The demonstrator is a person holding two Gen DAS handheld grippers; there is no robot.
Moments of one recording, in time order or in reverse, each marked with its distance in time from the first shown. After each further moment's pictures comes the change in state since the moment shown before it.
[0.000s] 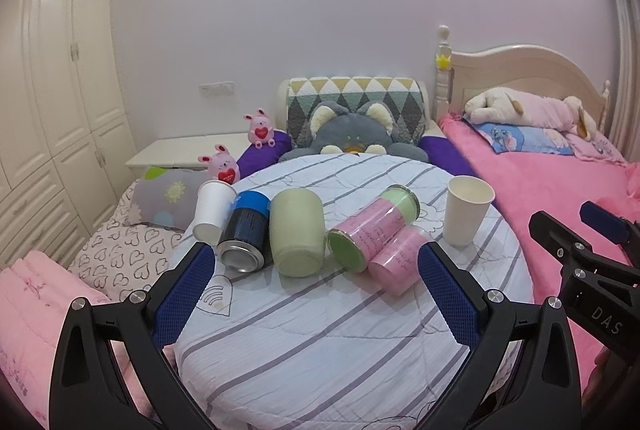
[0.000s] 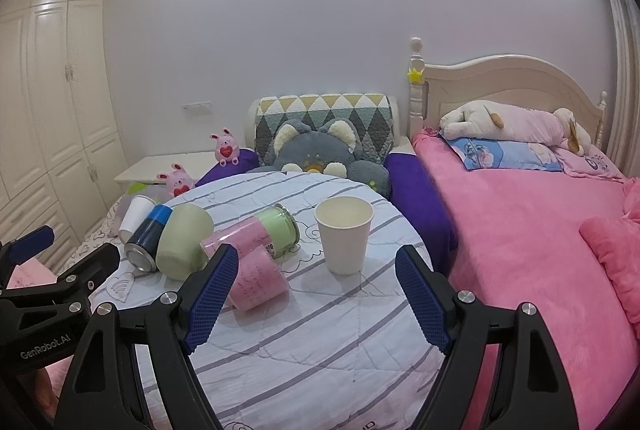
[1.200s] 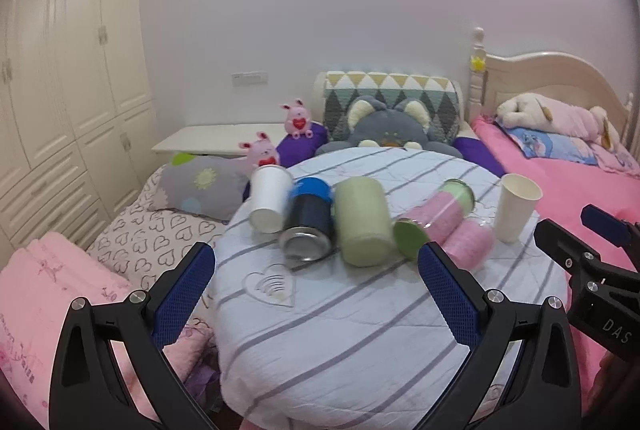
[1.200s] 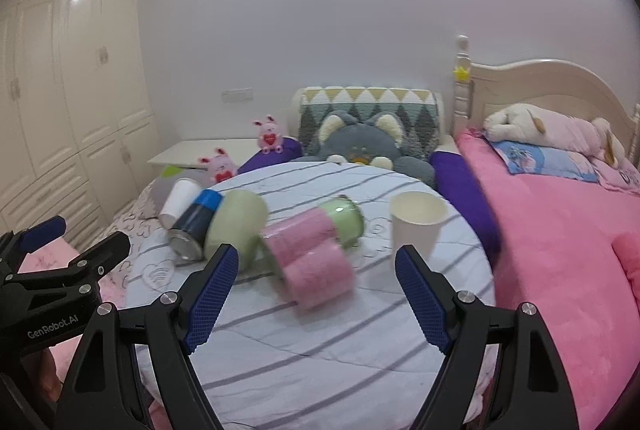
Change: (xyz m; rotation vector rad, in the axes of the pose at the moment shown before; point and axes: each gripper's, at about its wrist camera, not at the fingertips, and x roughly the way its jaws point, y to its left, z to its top) left arm 0.001 0.066 -0.011 -0.057 0.023 0.089; right arm 0.012 0.056 -0.006 -0.069 0.026 0.135
